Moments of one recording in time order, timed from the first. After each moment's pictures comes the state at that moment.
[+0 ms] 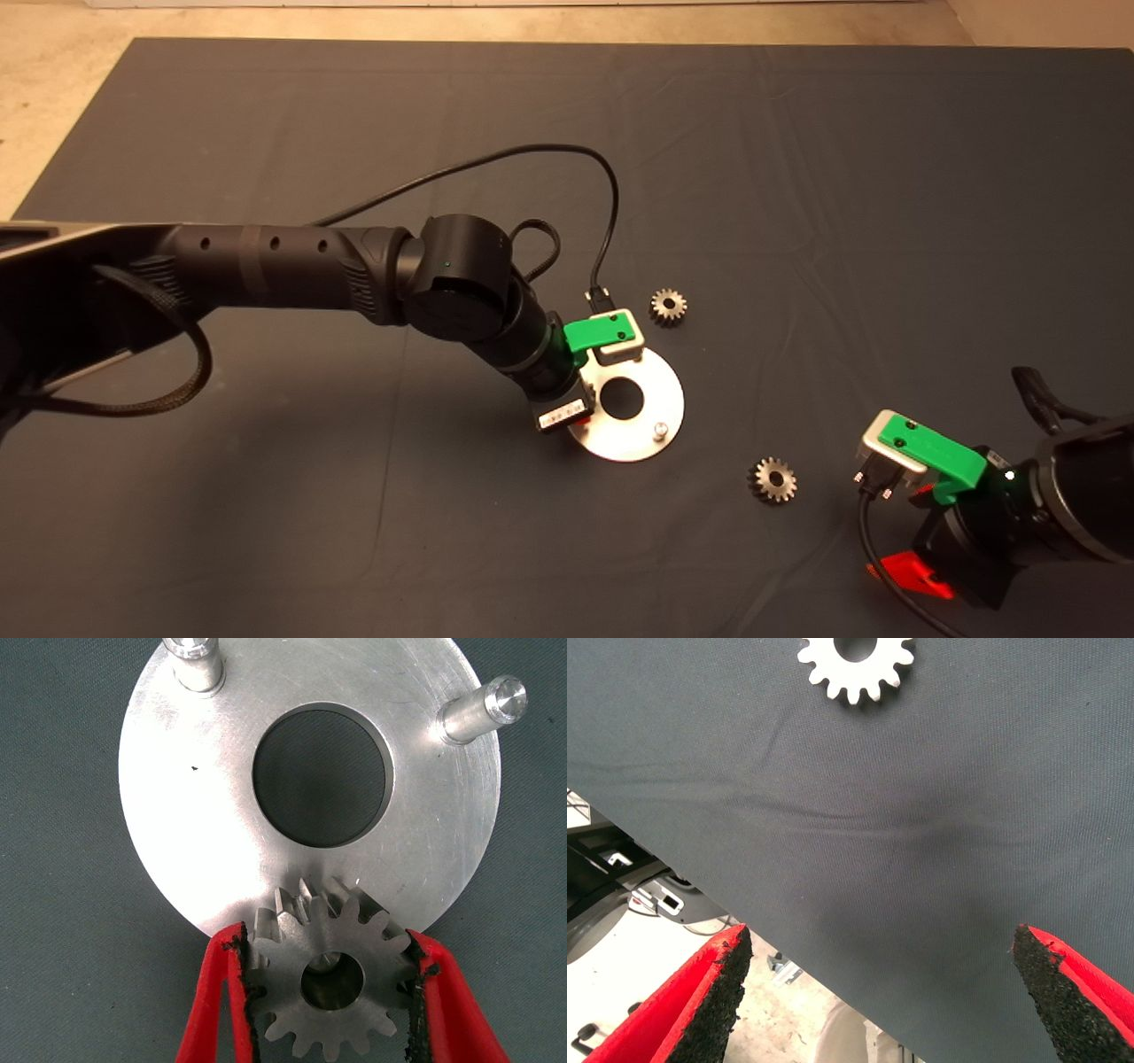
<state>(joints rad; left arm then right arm) -0.26 2.67 -1.03 0.46 1.19 -0.38 0.19 2.06 -0.36 -0.44 -1.52 1.01</state>
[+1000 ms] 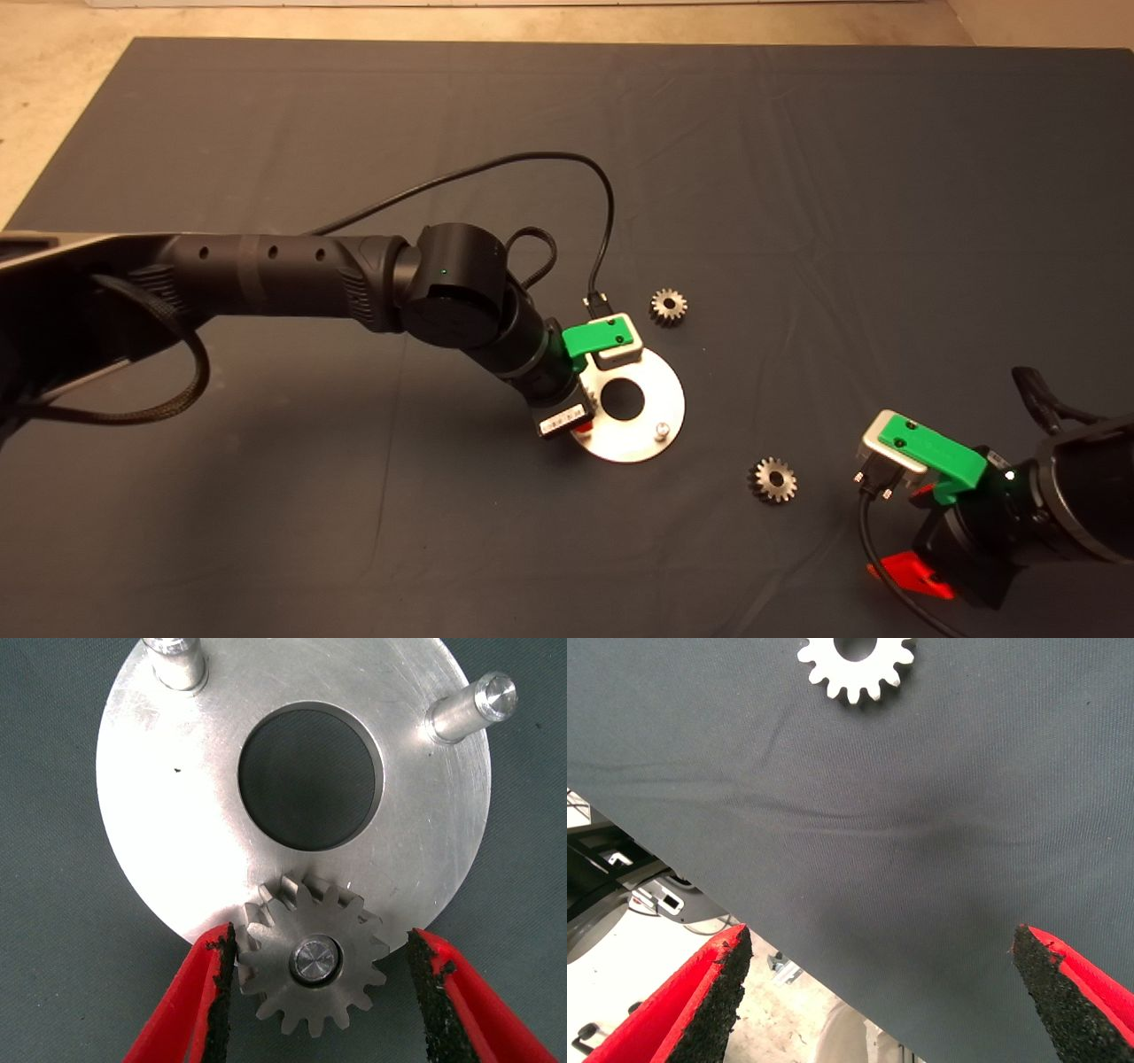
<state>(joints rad) -0.25 2.67 -1.03 0.45 1.16 -0.38 0.19 2.06 -0.36 -0.43 -1.52 1.01</state>
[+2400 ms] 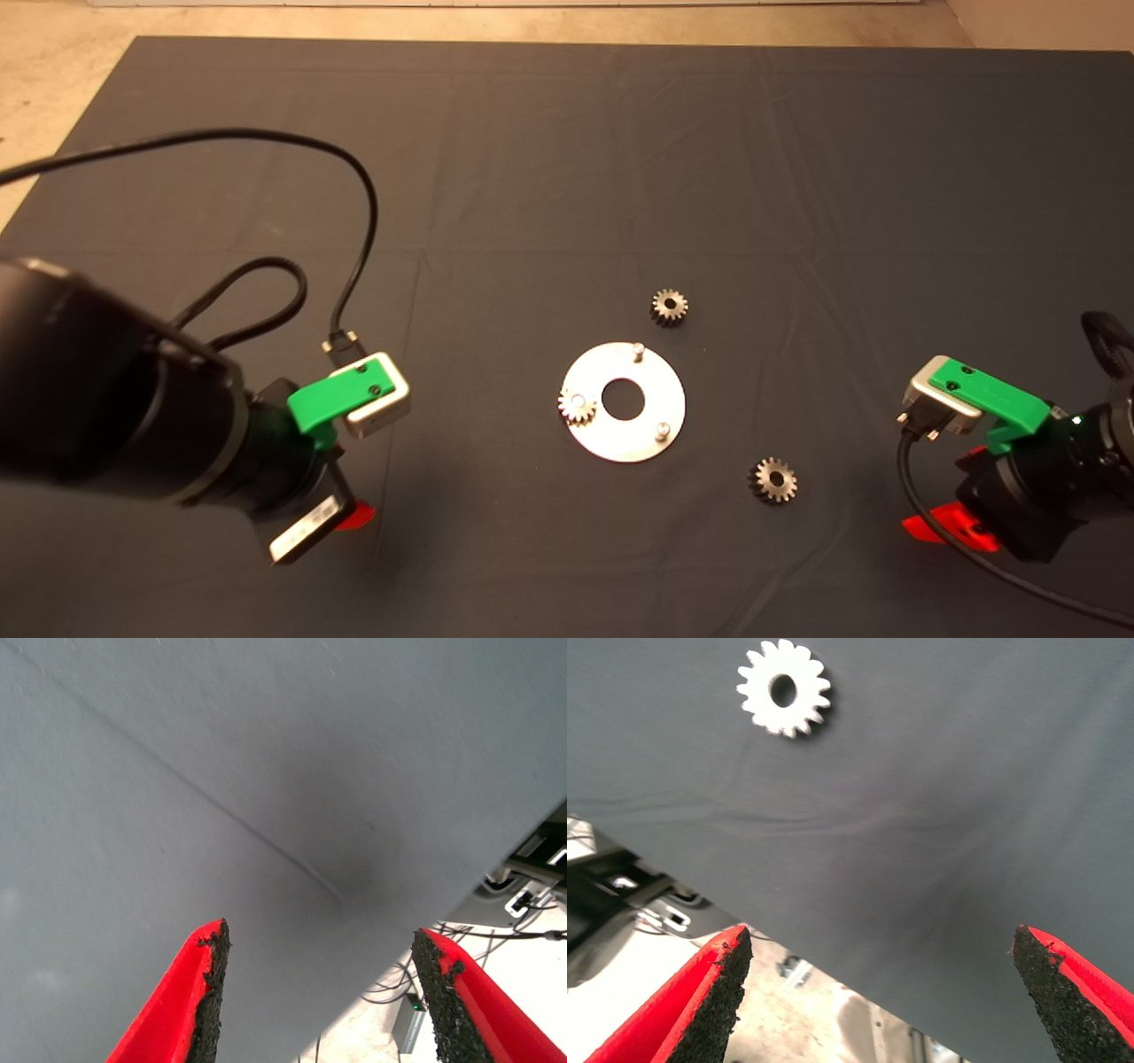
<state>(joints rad) -0.45 2.14 -0.37 0.33 1.47 -0.90 0.40 2.01 -0.36 -0.25 -1.49 1.08</state>
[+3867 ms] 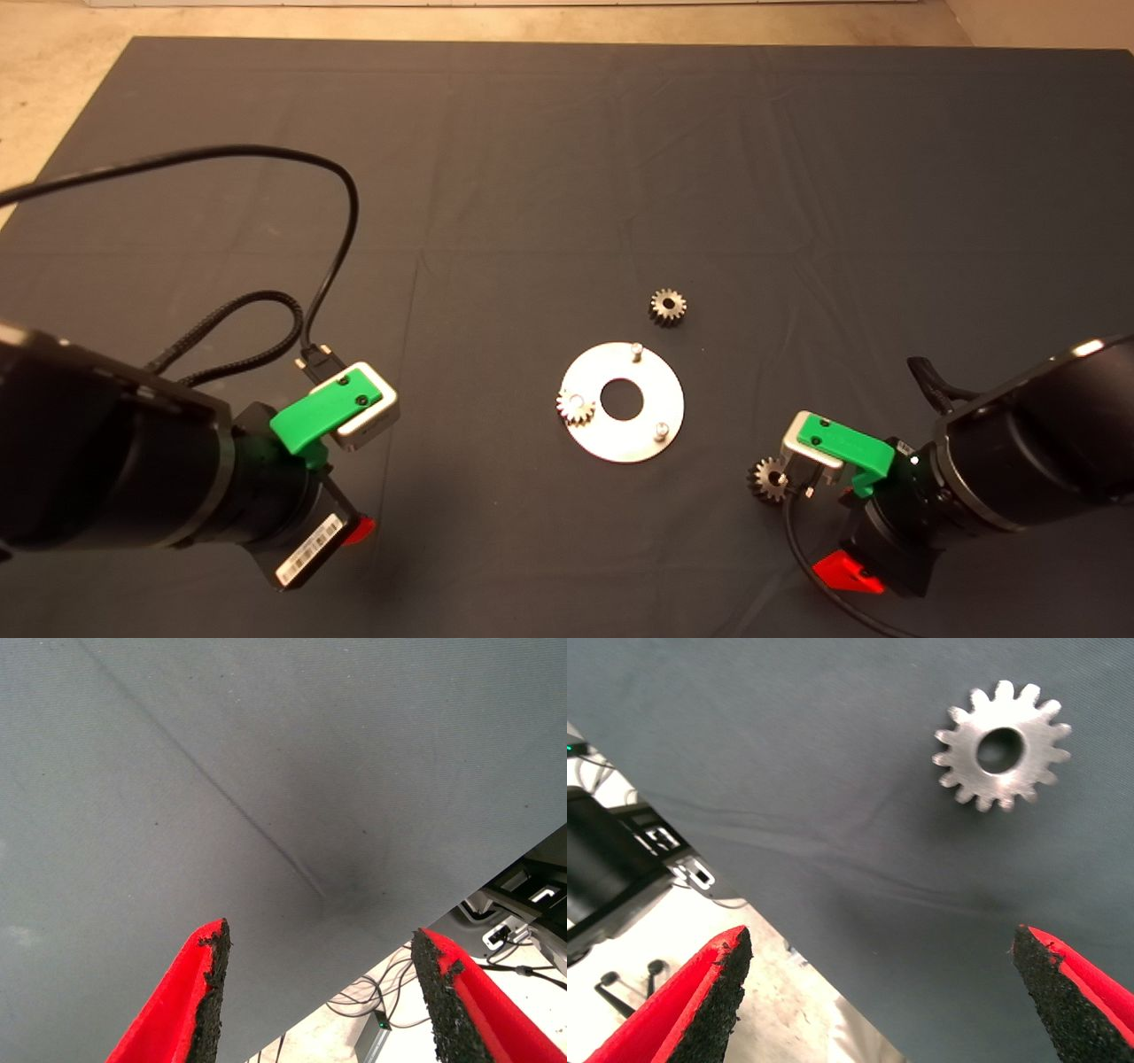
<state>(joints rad) -0.45 2.17 -0.34 0.36 1.51 -1.10 0.20 2.25 -0.47 -0.33 -1.51 0.99</state>
